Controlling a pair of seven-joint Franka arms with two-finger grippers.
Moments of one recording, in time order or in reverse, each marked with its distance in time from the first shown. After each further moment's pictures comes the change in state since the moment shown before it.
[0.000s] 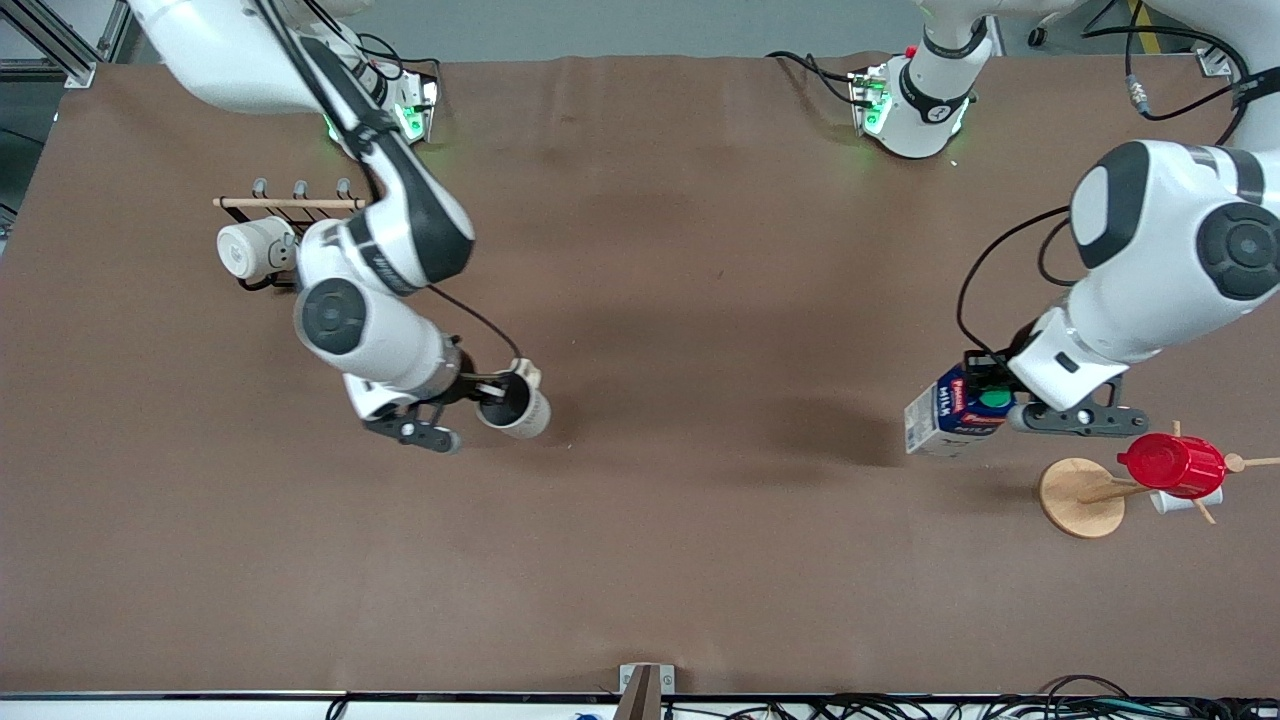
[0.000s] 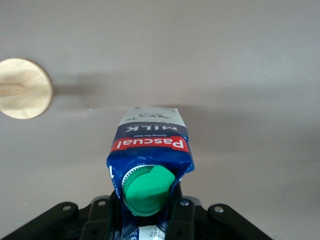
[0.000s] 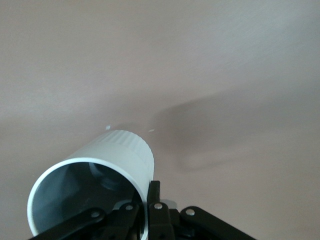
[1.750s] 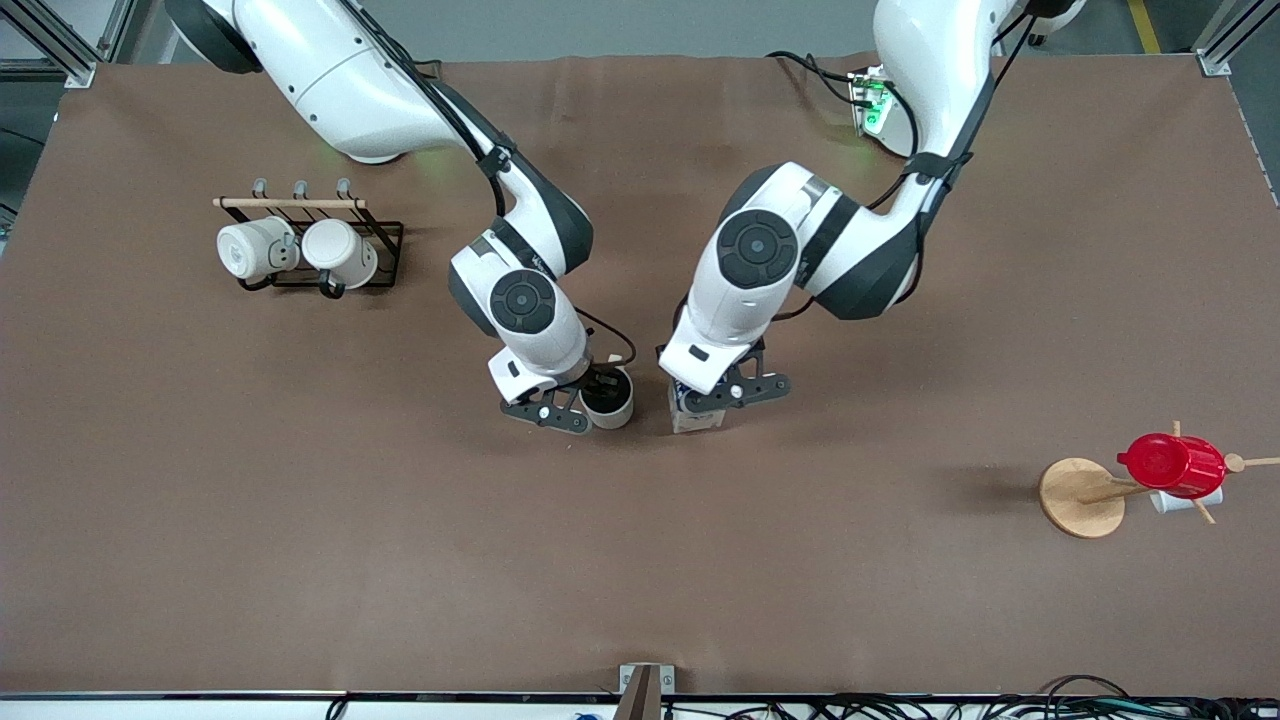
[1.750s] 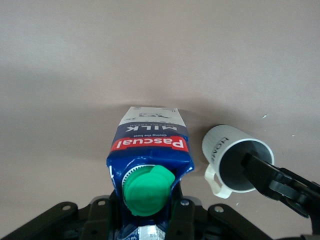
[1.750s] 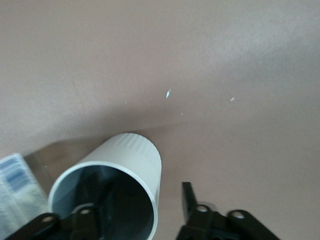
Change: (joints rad) left arm -0.479 0.352 -0.010 0.310 -0.002 0.061 -0.725; right arm 0.181 0.177 -0.006 0.135 -0.151 0.056 0.196
